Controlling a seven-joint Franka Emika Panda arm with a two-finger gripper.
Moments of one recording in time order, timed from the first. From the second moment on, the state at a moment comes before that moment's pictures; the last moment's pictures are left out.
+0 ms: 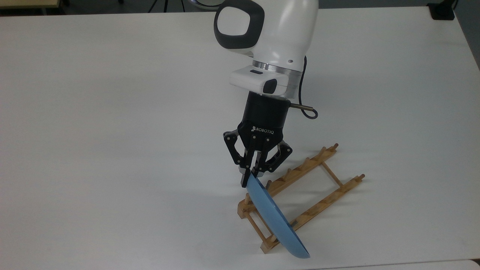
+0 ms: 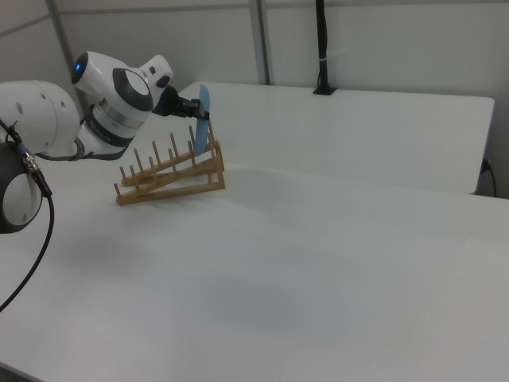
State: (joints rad) arm 0.12 0.58 0.11 -1.35 -0.92 2.62 0.82
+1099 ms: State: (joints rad) arm 0.03 0.31 0.11 -1.44 -0.52 2.41 0.67
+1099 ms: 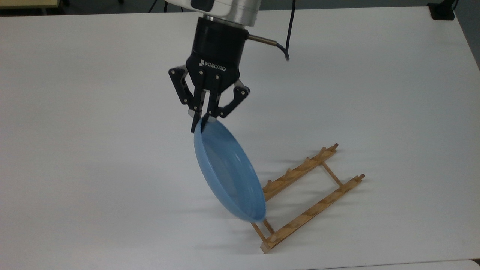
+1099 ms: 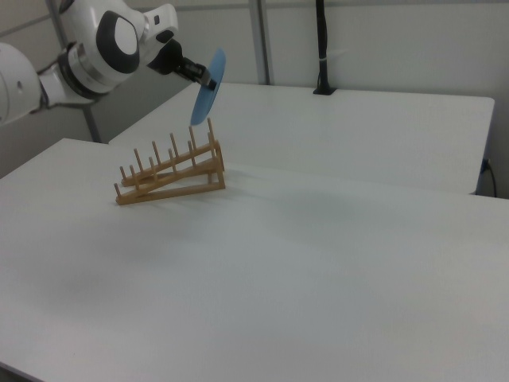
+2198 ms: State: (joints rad) arm -0.14 0.14 0.10 -1.78 0.08 1.71 -0.26
